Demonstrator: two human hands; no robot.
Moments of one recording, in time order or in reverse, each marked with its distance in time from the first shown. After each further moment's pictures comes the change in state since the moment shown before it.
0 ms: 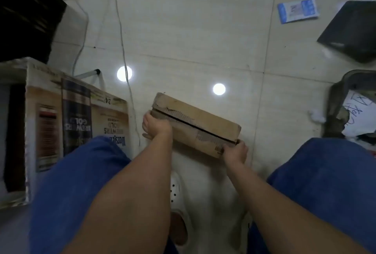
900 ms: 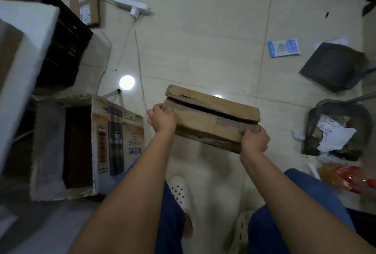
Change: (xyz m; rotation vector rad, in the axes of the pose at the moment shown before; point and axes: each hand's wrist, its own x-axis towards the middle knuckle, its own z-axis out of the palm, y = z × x) left_hand -0.036 0.128 -0.116 -0.074 -0.194 0.134; right_hand -0.078 -0.136 -0.111 0.224 0.200 -0.061
